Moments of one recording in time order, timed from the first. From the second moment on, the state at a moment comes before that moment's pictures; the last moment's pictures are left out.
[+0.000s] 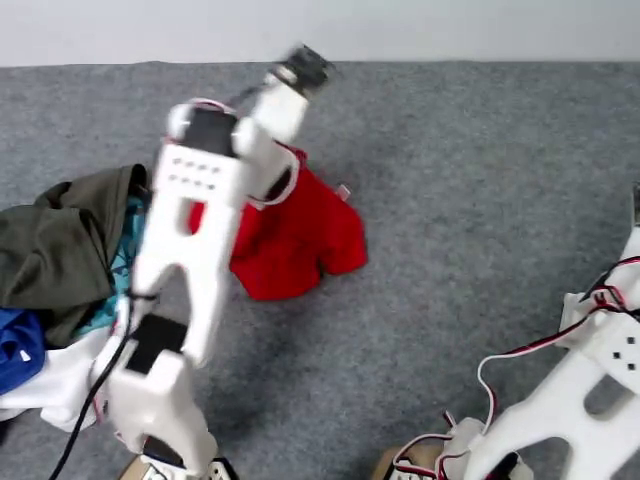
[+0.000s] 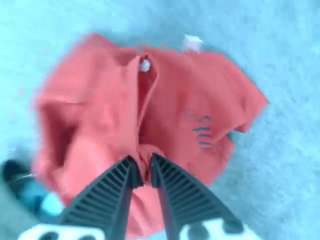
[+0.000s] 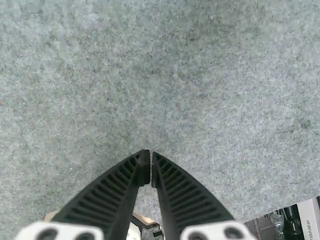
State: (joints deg) left arm 10.7 14.5 -35.4 98.9 -13.1; right arm 39.8 -35.1 14.7 100.6 25.9
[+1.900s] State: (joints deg) left arm -38.1 -27.6 9.8 93.5 -16.7; right arm -30.8 32.4 -36.9 100.5 40.4
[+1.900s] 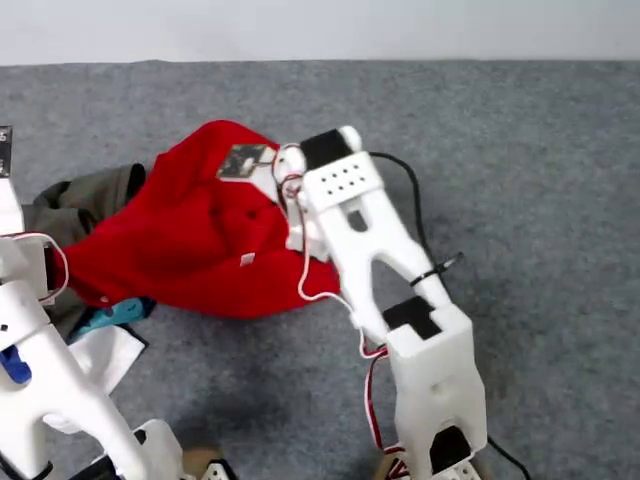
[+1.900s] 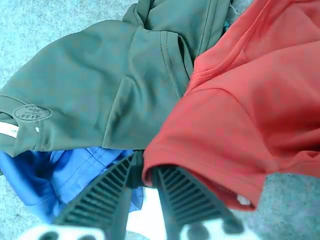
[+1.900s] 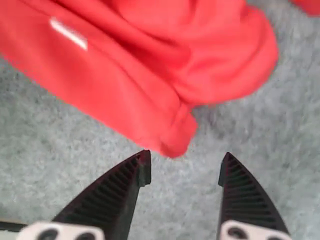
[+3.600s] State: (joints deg) left arm -7.4 -27.7 -17.0 81.1 -4.4; right arm -7.4 -7.4 -46.4 90.5 40.6
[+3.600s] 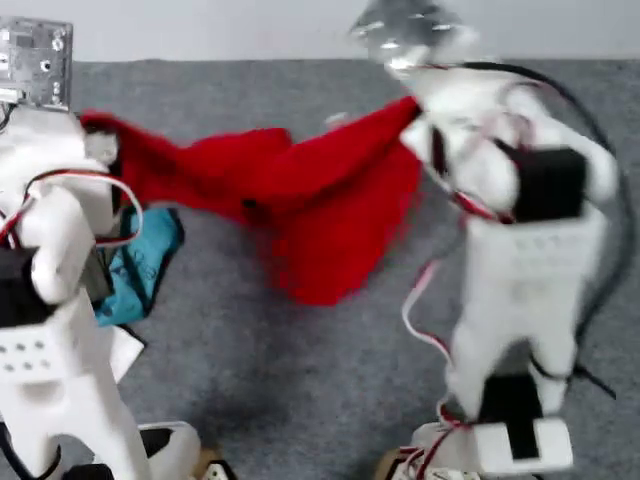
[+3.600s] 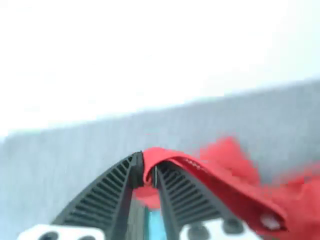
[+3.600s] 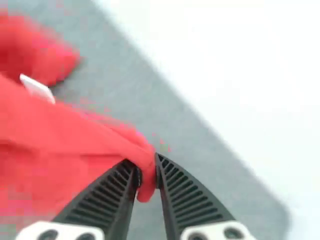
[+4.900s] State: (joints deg) left arm 2.5 -29.8 -66.5 92.3 -30.5; right arm 13.3 -43.8 -47.6 90.4 45.1
